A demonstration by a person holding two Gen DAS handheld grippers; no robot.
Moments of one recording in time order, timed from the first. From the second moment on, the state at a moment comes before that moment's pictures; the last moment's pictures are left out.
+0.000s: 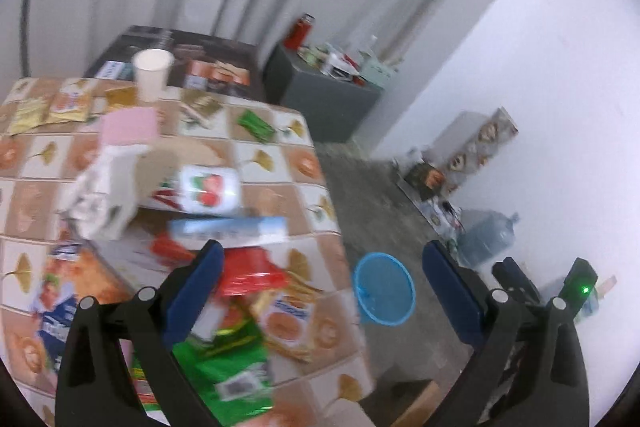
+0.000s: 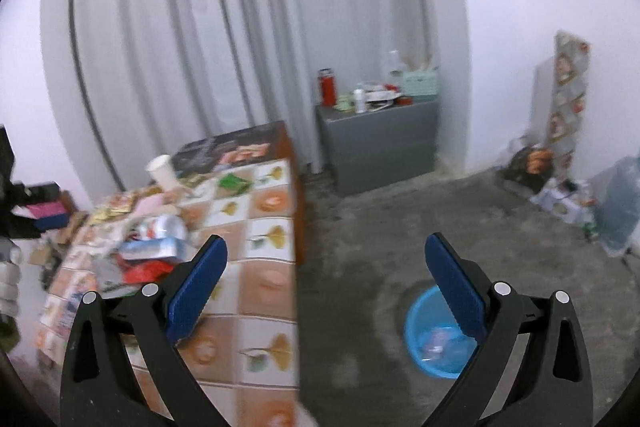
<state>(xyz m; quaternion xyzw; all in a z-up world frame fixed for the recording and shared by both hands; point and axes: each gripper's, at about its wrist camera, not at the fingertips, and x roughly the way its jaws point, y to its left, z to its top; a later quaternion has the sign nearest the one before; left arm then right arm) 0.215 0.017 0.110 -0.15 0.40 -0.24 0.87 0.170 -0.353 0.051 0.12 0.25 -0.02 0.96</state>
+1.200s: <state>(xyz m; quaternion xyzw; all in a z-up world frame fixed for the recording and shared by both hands) 0.446 0.182 -0.001 -0.27 0.51 -0.15 0.80 0.422 -0.210 0.024 0.22 0.46 0.27 0.81</state>
